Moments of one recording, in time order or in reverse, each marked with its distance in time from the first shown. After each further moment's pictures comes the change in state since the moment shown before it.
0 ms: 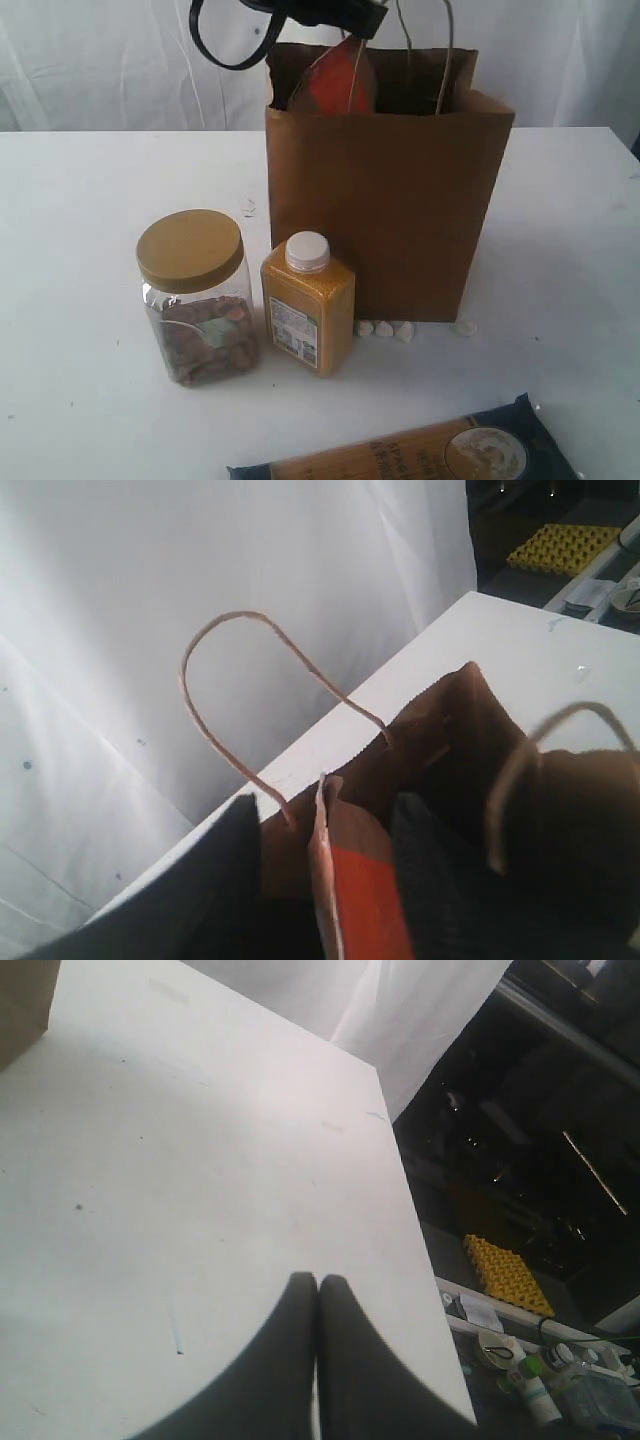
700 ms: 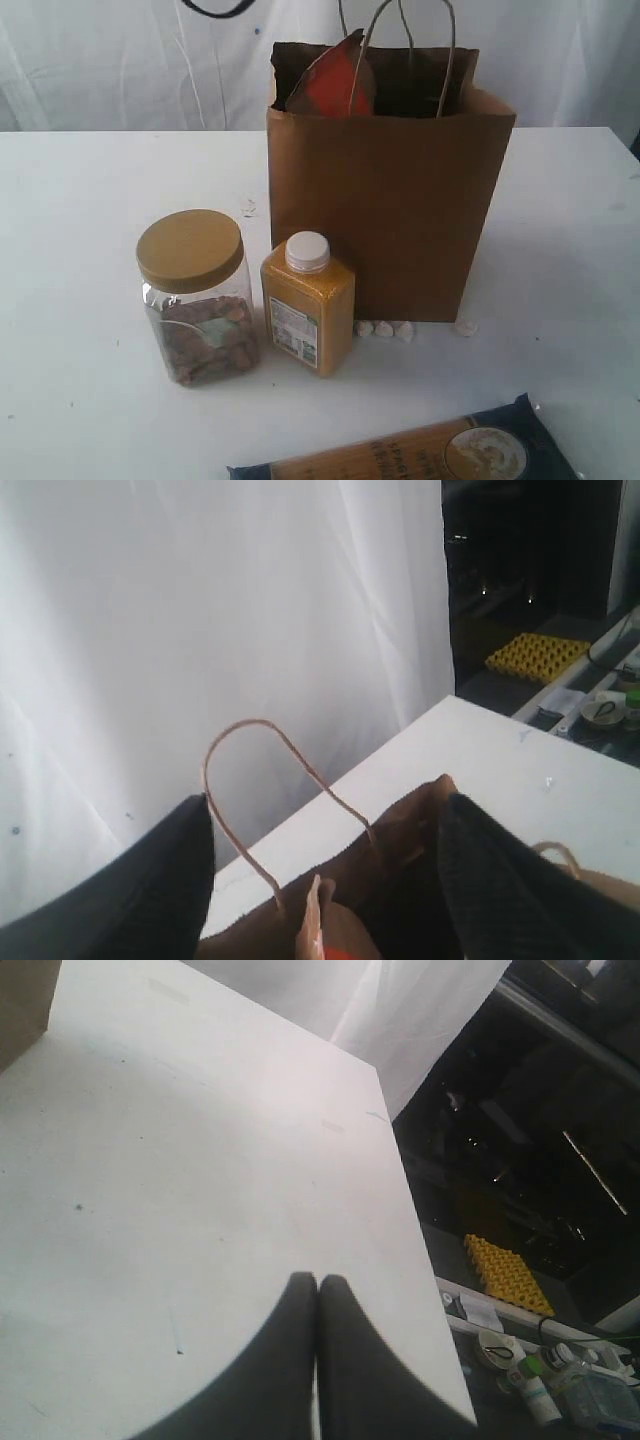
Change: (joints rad) left arm 0.000 -0.073 0.000 -0.024 -0.097 -0.066; right arm 0.000 0.000 0.000 0.000 0.000 0.000
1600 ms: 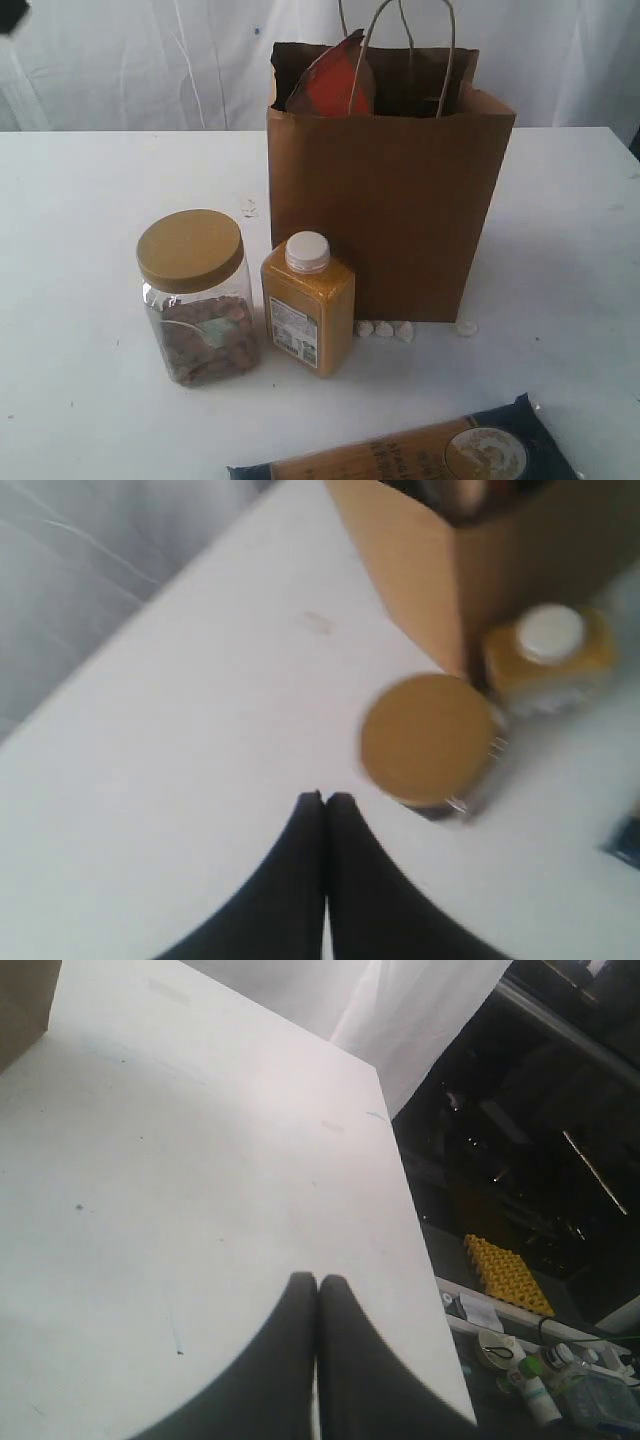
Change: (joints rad) left arm 0.000 -0.356 0.035 -0.080 0.982 0.314; right arm 0.000 0.000 0.000 0.000 0.000 0.002
